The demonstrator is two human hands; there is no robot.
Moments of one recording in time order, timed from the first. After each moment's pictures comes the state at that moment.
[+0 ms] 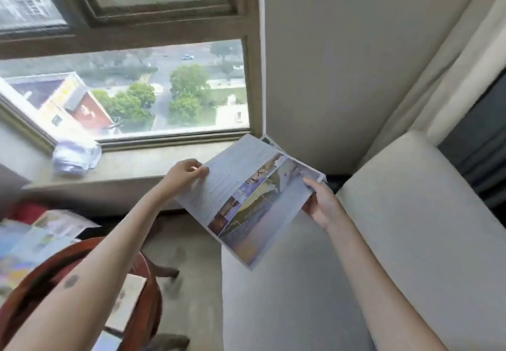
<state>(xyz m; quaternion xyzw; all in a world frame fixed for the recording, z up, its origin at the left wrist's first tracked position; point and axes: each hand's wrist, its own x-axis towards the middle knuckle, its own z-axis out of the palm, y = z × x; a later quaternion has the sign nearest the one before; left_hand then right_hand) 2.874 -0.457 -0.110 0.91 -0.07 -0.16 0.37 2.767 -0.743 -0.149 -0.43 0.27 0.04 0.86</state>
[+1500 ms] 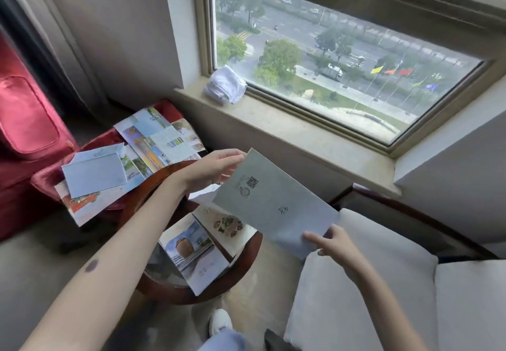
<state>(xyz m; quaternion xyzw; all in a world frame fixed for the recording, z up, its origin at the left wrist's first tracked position) 2.740 -0.061 -0.137 0.70 0.03 -0.22 0.68 2.710 -0.364 -0.165 -0.81 0.06 0.30 0.51</state>
